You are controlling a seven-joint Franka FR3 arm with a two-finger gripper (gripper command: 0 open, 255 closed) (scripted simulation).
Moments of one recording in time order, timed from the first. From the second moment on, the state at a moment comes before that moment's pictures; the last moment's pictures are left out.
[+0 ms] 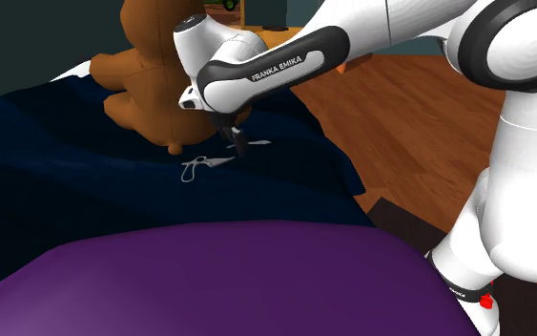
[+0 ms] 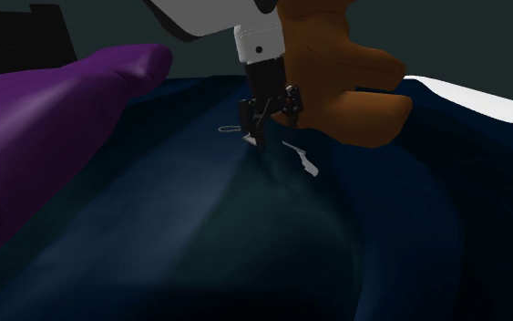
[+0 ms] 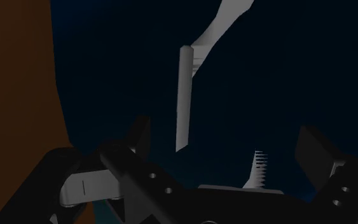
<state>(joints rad) 0.25 0.33 0.15 -1.68 -0.32 1.91 -0.93</state>
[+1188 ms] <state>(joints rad) 0.25 0.32 0.15 -1.66 -0.32 1.88 -0.93</state>
